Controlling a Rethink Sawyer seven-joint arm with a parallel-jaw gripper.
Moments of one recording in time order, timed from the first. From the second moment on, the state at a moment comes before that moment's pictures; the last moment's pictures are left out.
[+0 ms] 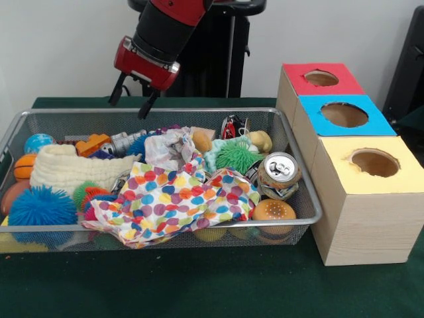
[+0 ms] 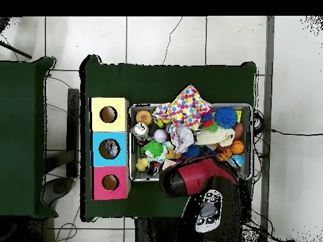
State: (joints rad) arm -0.12 -0.58 -0.27 1.69 -0.68 0.37 2.14
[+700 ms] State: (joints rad) arm -0.16 -0.58 -0.23 1.67 -0.68 0.40 2.14
